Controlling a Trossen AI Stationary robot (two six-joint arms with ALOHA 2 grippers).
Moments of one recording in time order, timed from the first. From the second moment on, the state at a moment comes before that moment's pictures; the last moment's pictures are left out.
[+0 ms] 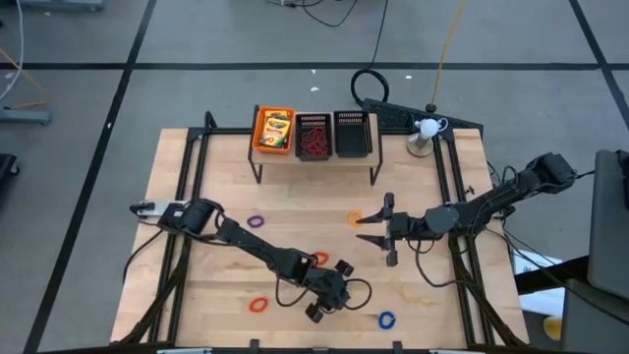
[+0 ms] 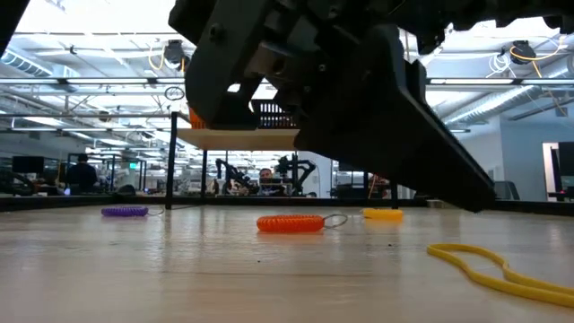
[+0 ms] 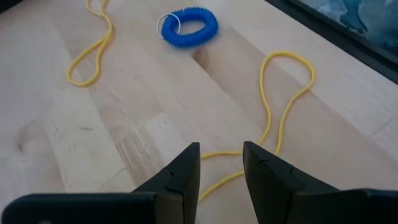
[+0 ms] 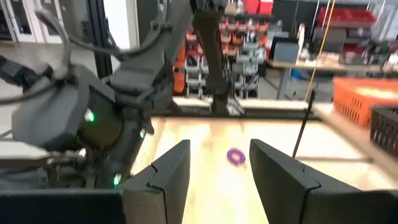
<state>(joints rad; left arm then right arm) -0.39 2.22 1.52 -0.02 0.07 0.31 0.39 1.10 0.46 0.61 0.39 0.00</state>
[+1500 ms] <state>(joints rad) -0.39 2.27 1.52 -0.11 0.06 0.42 0.39 1.10 0.46 0.48 0.39 0.11</state>
